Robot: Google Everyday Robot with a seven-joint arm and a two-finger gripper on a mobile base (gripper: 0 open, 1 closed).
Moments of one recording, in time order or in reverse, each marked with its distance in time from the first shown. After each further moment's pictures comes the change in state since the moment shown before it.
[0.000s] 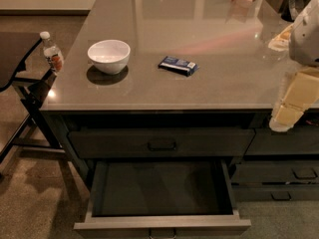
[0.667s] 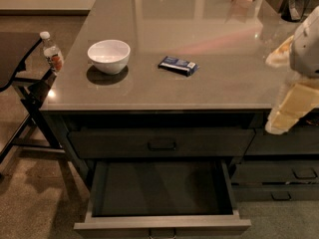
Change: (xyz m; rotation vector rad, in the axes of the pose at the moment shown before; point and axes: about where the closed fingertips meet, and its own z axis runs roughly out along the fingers) arm 0.003 0.009 0.010 -0.011 -0.011 0.006
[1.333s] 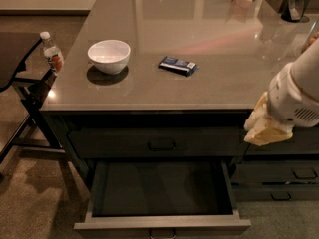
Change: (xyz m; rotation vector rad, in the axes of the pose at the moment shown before) arm 0.009 0.047 0.069 -0.112 -0.024 0.024
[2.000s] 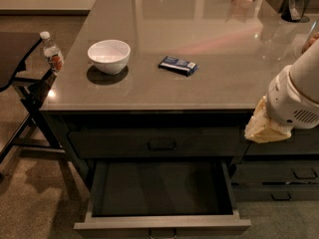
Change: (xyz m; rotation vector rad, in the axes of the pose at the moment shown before) arm 0.002 0.003 0.004 -0.009 0.005 0.001
